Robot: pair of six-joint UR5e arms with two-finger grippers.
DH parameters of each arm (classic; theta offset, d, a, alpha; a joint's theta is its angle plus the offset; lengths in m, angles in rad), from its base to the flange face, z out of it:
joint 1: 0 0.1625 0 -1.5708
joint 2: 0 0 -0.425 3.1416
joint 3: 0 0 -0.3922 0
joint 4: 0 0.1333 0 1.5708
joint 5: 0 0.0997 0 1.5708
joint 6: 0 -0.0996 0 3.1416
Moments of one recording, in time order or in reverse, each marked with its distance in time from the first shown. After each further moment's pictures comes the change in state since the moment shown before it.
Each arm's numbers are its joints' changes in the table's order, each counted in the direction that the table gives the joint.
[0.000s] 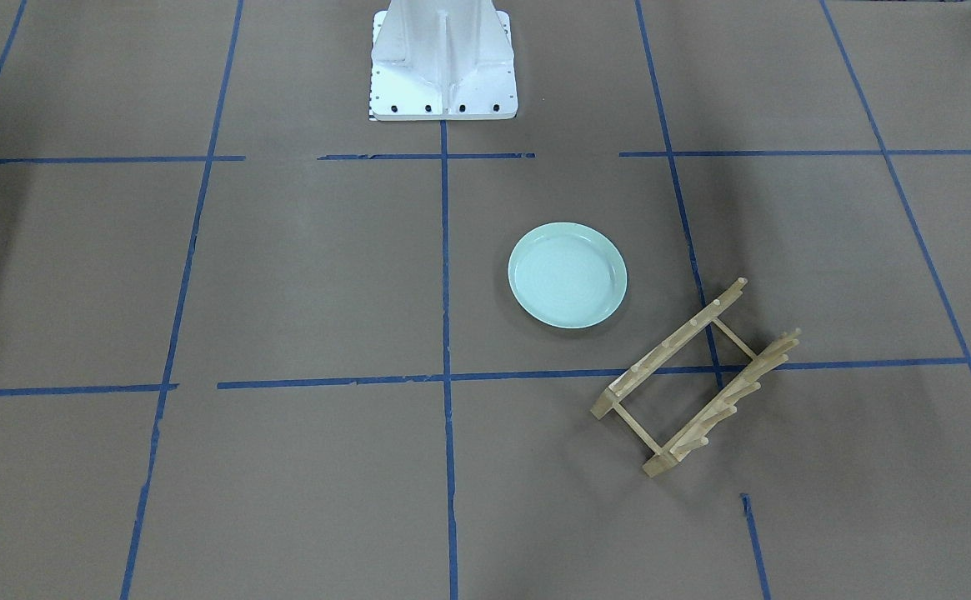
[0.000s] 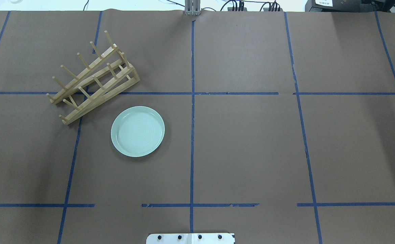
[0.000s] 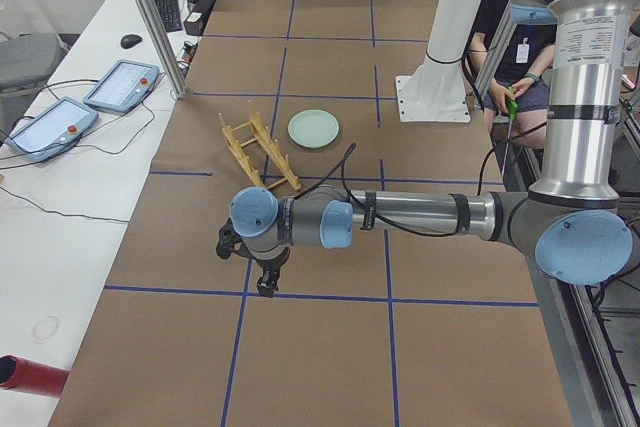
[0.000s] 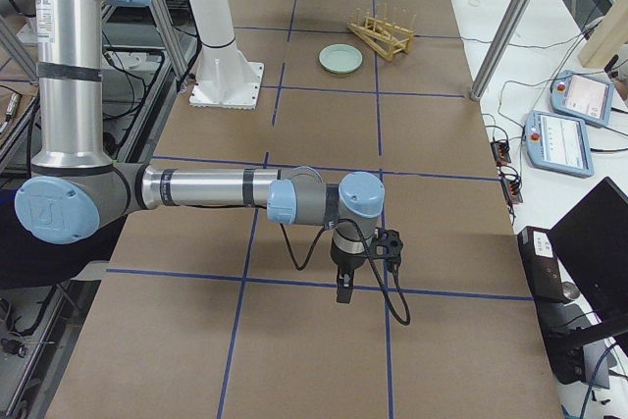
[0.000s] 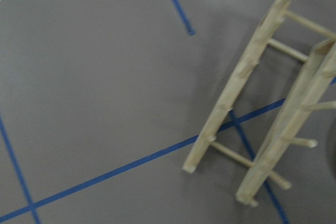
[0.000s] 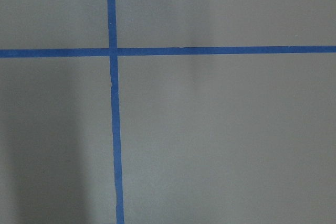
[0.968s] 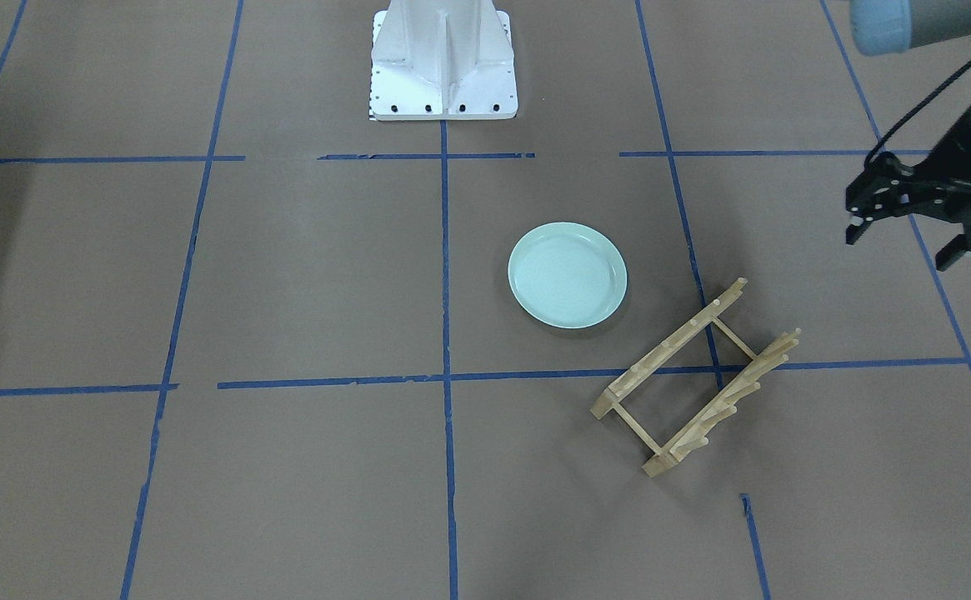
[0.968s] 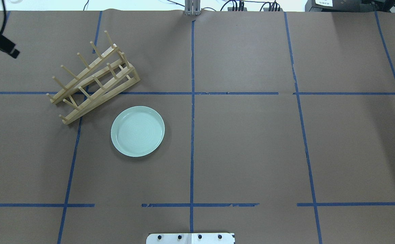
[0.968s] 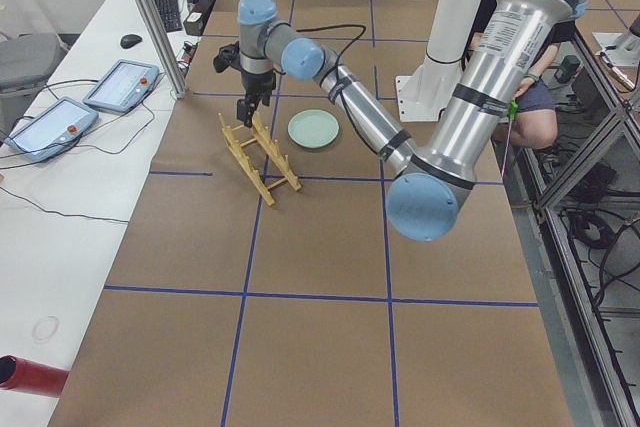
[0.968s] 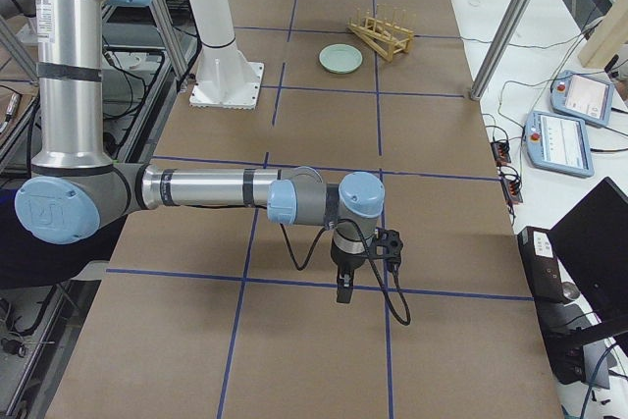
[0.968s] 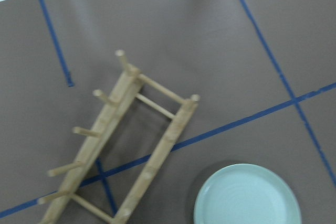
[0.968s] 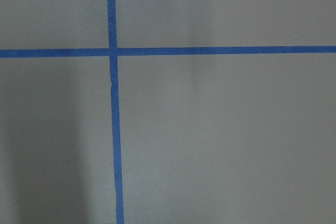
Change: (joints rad) left arm 0.287 0.287 -0.332 0.165 0.199 0.299; right arm 0.000 0.000 0.000 0.000 0.000 0.000
